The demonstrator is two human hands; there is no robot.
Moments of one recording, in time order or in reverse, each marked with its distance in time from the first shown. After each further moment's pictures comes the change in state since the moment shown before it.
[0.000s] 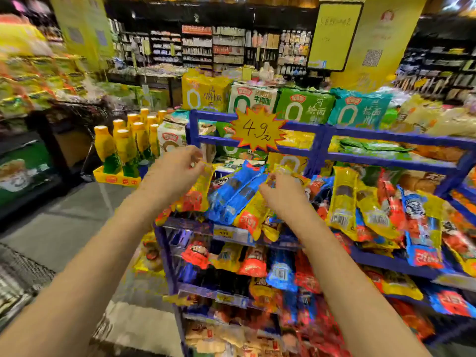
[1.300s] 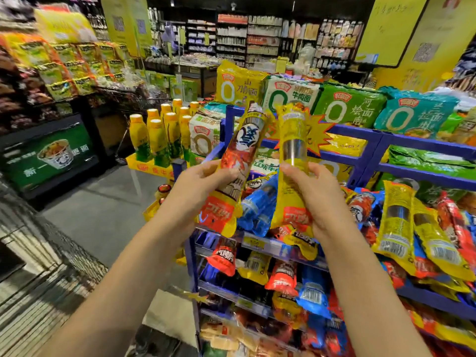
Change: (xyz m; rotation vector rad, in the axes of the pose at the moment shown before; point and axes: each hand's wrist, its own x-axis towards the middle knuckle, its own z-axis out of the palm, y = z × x) left_hand -0.037 0.007 -0.010 -1.103 -0.092 -0.423; right_hand 0.005 -0.033 0.005 0.958 -0.029 0.045
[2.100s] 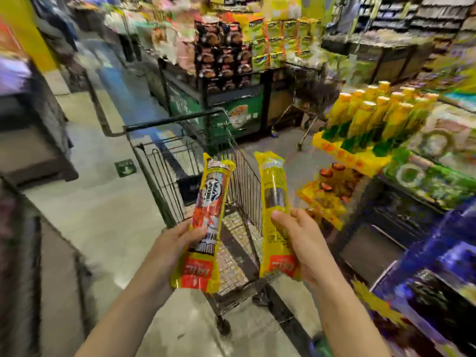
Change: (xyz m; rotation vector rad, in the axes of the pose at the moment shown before) left_hand -0.287 -0.090 -0.354 -0.319 0.726 -0.224; right_hand -0.209 0.136 0.363 0.035 -0.724 0.376
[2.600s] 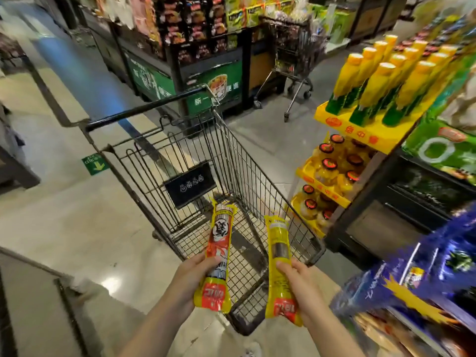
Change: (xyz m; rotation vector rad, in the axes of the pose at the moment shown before) left_hand 0.172 -0.052 -0.085 0.051 -0.013 -0.372; right_hand 0.097 0.135 0.044 -0.015 0.281 0.430
